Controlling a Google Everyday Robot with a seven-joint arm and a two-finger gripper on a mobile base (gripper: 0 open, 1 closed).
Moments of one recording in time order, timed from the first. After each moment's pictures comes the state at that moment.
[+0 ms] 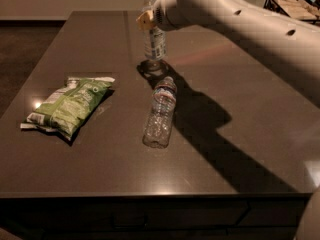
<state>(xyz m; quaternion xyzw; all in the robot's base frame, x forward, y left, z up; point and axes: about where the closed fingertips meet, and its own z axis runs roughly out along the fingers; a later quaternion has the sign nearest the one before) 0.764 0.019 0.970 -0.25 0.82 0.13 0.50</state>
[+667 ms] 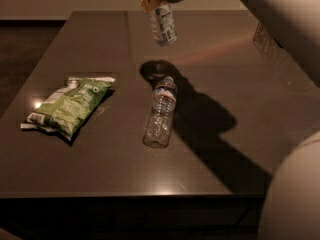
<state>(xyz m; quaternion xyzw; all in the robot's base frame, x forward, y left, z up) 0.757 0.001 1.021 -0.32 0.83 0.08 0.45</state>
